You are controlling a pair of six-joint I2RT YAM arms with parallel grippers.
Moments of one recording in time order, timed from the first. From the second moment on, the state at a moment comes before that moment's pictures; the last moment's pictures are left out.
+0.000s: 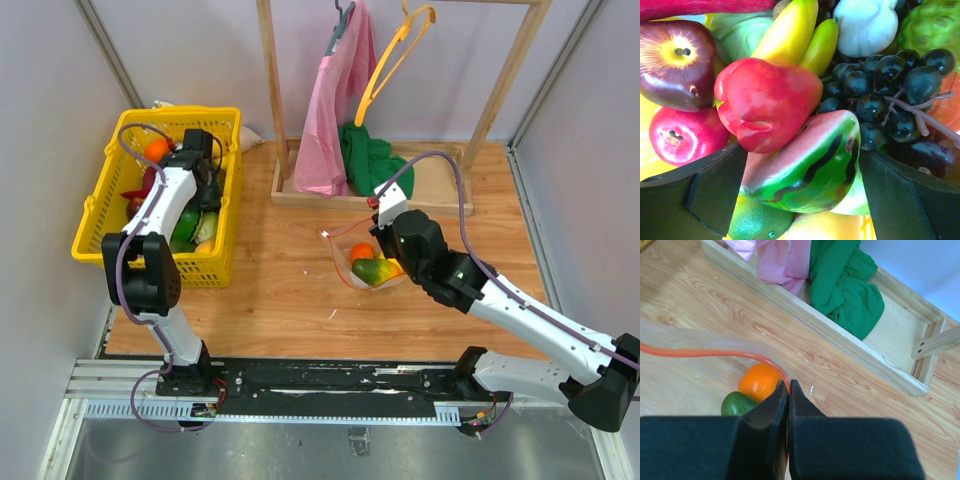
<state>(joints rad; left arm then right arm) -0.03 1.75 1.52 -0.87 -0.52 -0.29 0.89 1.04 0.97 -0.31 0.49 -0.08</state>
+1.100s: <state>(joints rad) -0.03 1.63 1.60 -0.96 -0.56 -0.32 0.89 1.04 0.97 -0.31 0.49 -0.08</state>
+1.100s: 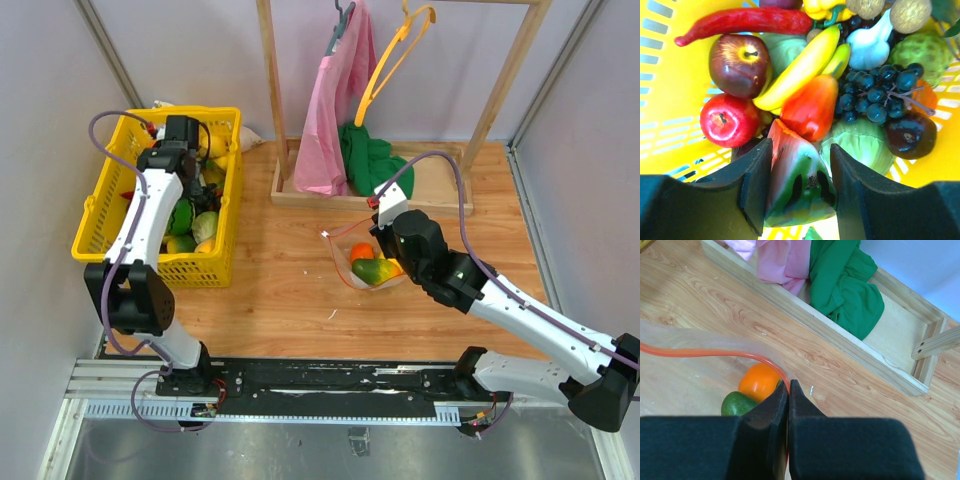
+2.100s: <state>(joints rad) -0.25 1.22 1.68 -0.84 -0.12 -0.27 0.89 1.04 0.97 -0.31 0.49 -0.08</state>
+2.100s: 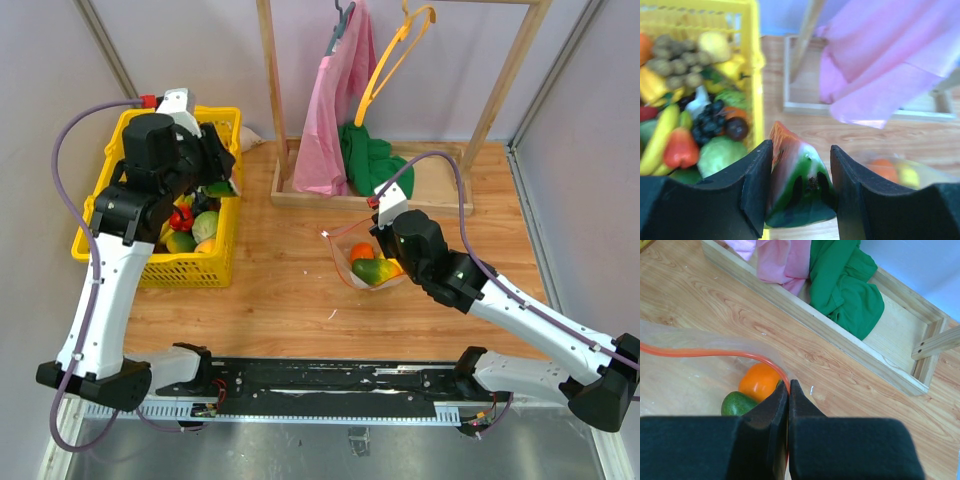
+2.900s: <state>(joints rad) -0.67 1.15 1.41 -0.48 0.23 -0.51 0.89 1.05 0.97 -0.31 0.49 -0.03</state>
